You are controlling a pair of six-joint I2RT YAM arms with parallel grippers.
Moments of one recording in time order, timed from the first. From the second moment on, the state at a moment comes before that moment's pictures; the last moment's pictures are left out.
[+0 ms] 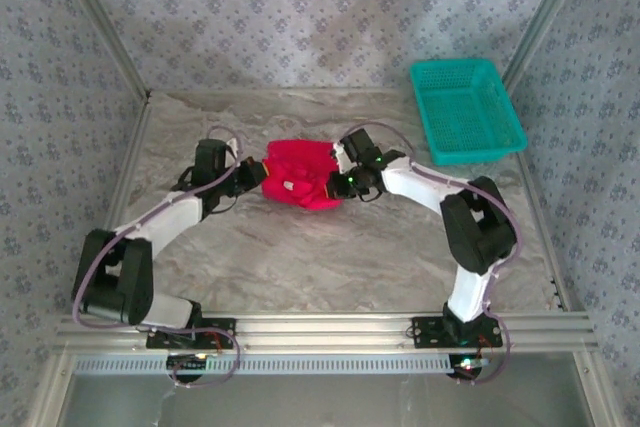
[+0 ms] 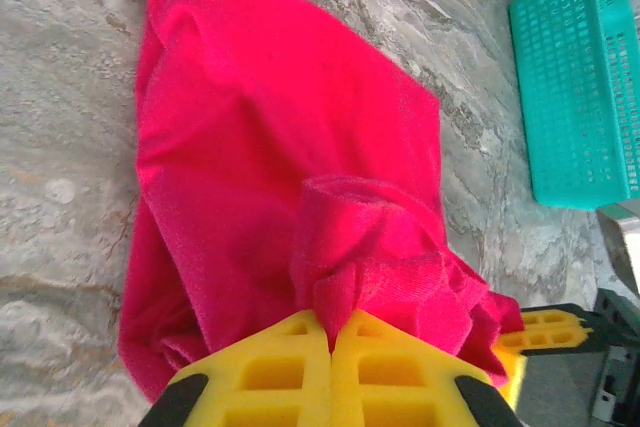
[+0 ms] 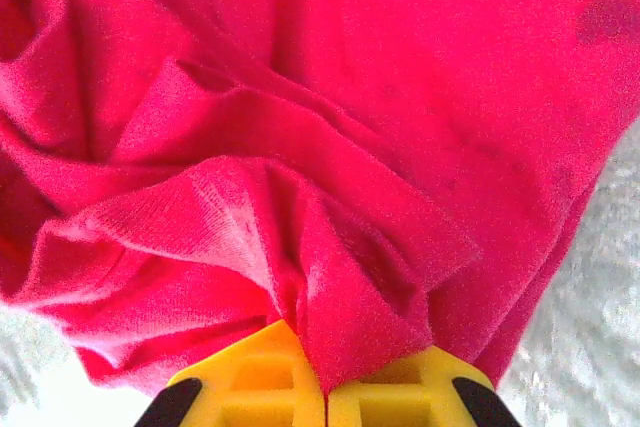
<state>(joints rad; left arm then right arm) -0.27 1.38 0.78 -0.02 0.38 -0.70 0.58 1.77 1.21 -0.43 -0.31 0.36</state>
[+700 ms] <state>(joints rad) -0.21 2.06 1.45 -0.08 0.39 -0.60 0.37 2.17 1.68 -0.41 -0.25 0.37</state>
